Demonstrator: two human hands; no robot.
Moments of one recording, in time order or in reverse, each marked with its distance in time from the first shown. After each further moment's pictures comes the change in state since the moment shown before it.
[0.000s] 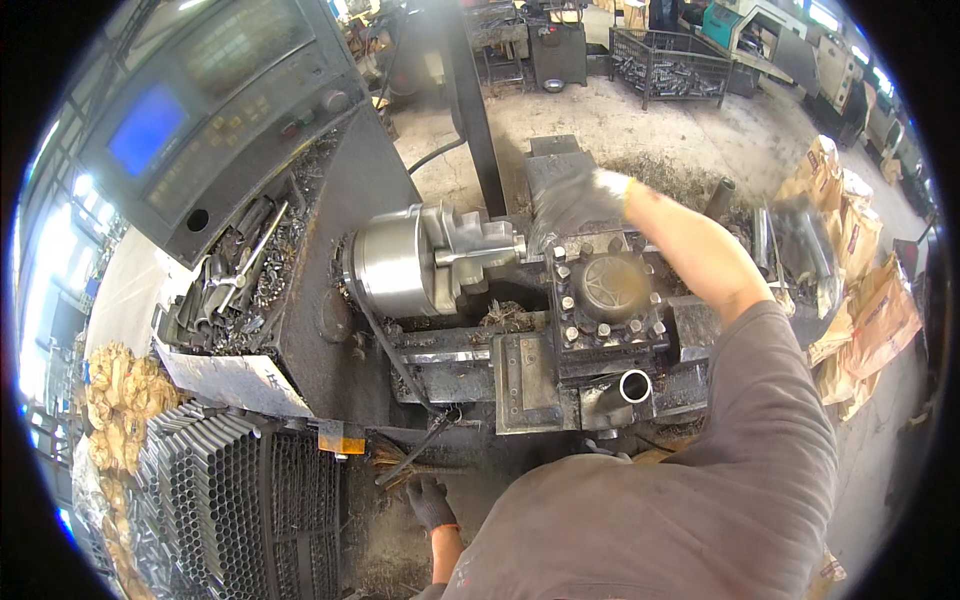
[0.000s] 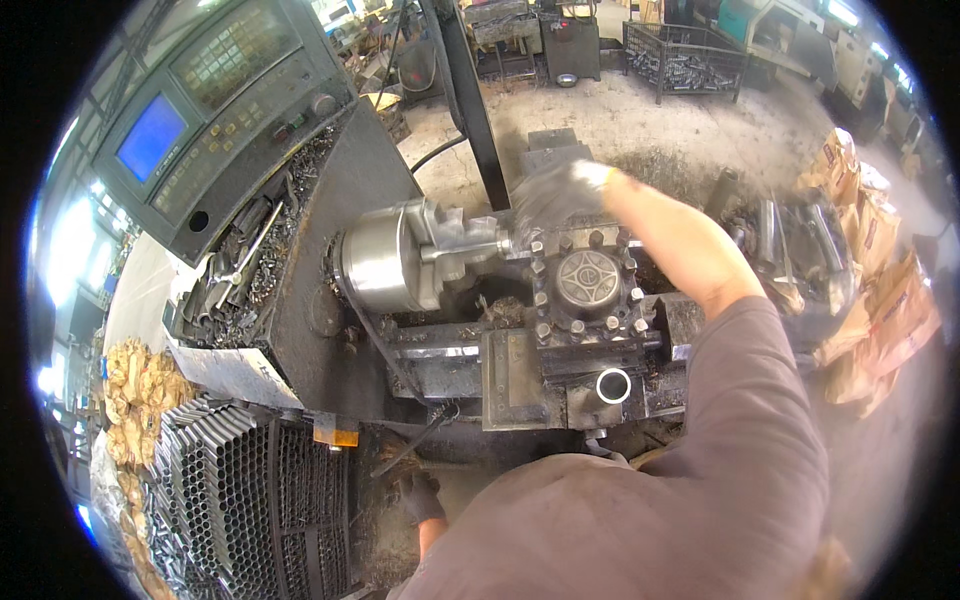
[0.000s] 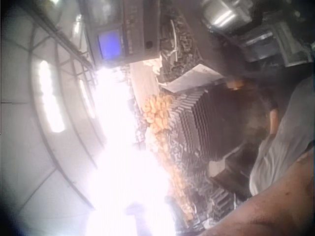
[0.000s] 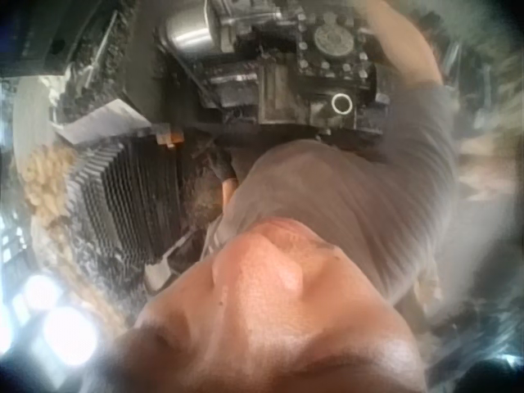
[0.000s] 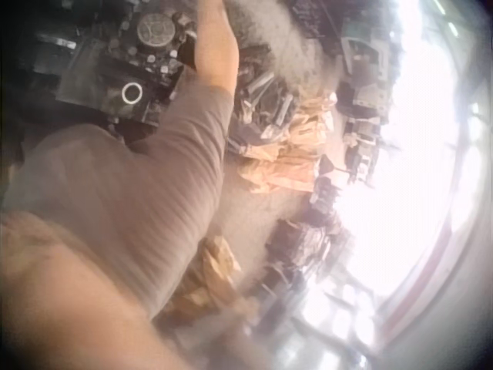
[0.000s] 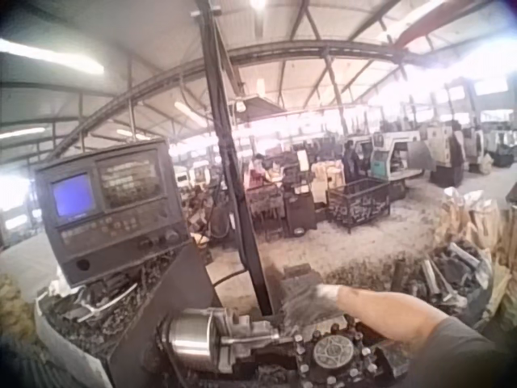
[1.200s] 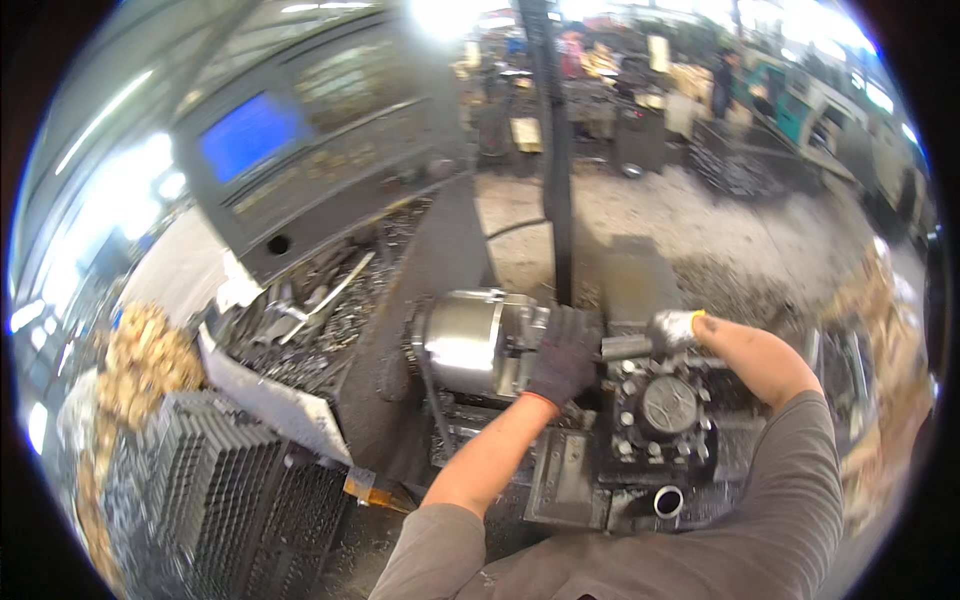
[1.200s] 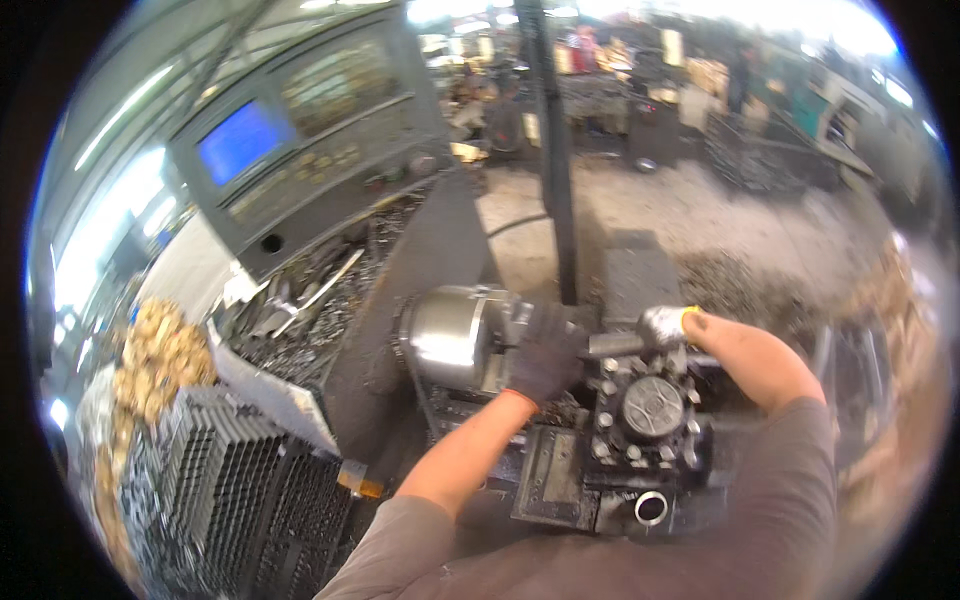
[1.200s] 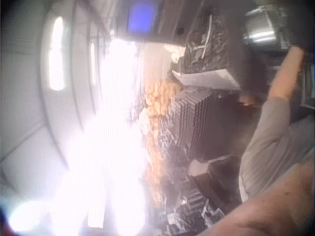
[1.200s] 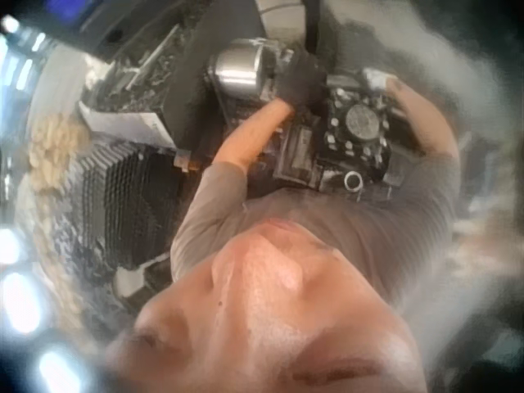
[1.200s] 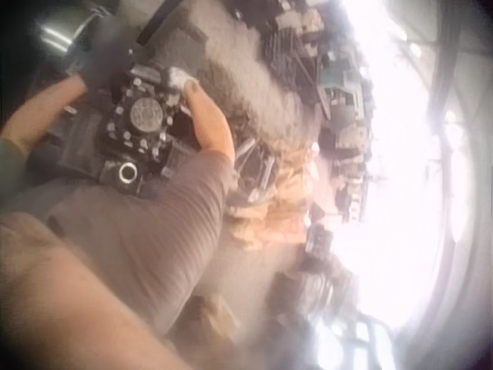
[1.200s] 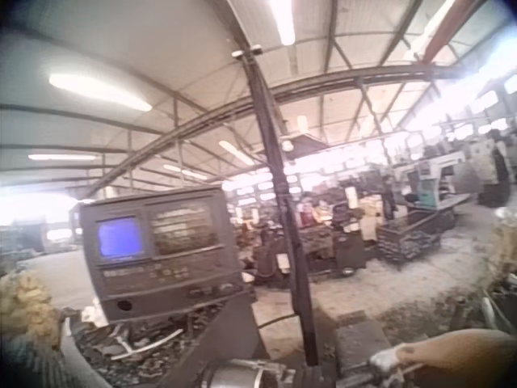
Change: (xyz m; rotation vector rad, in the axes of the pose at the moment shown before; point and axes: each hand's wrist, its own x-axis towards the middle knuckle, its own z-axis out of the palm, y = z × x) left_hand -0.006 0.261 0.423 0.963 -0.501 1.891; right_hand 0.009 -0.015 0.030 -1.274 -0.295 0.196
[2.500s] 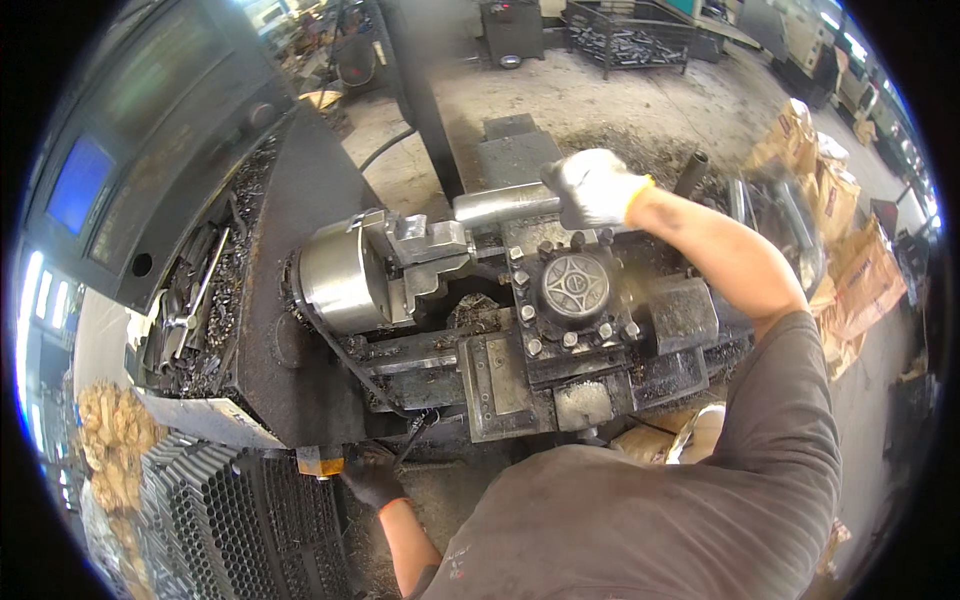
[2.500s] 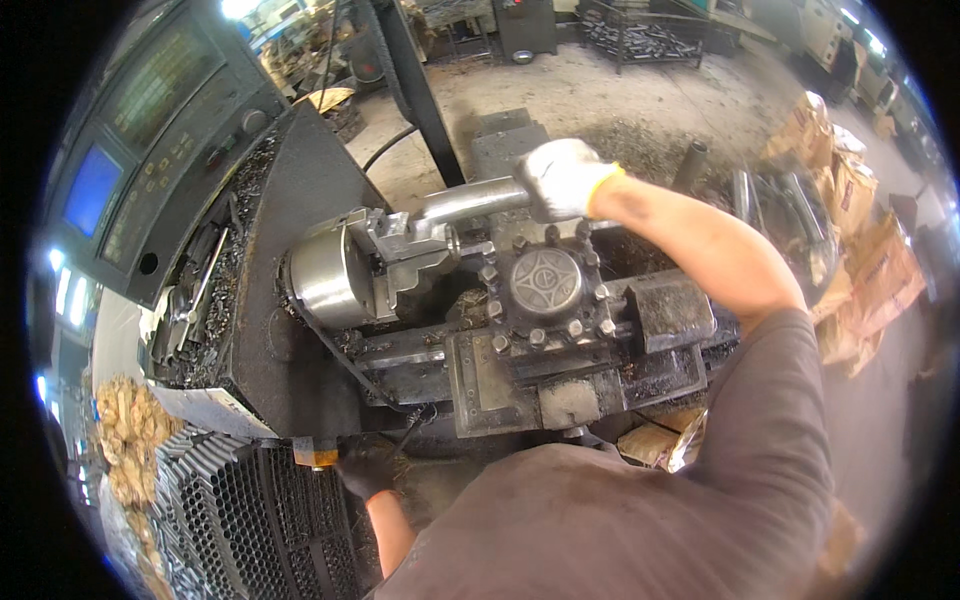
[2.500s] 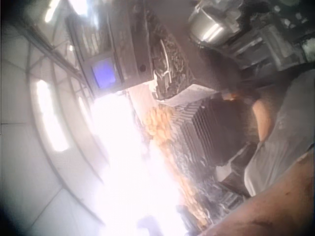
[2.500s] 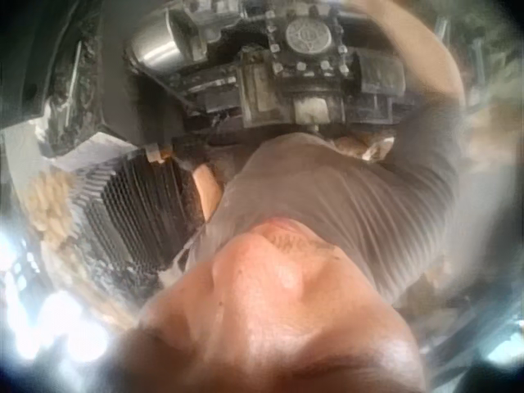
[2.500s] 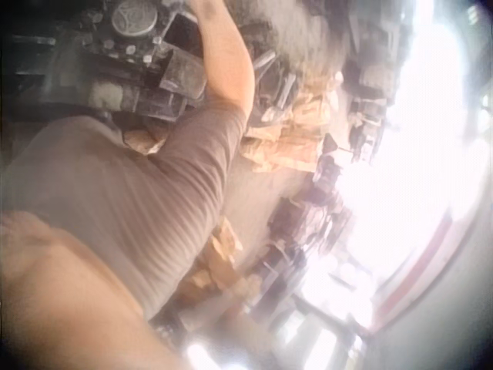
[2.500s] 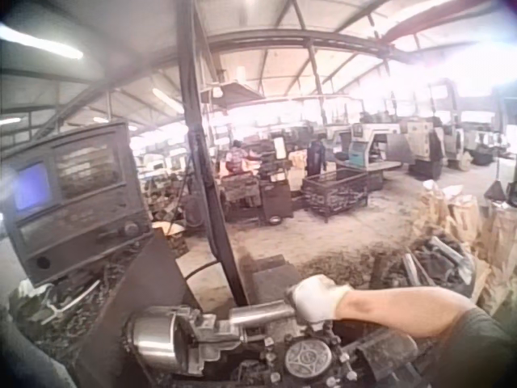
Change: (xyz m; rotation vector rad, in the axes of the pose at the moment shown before) left_hand -0.466 -0.021 -0.059 -1.314 0.647 -1.590; right_hand -0.095 -0.068 -0.027 -0.166 0.565 0.420
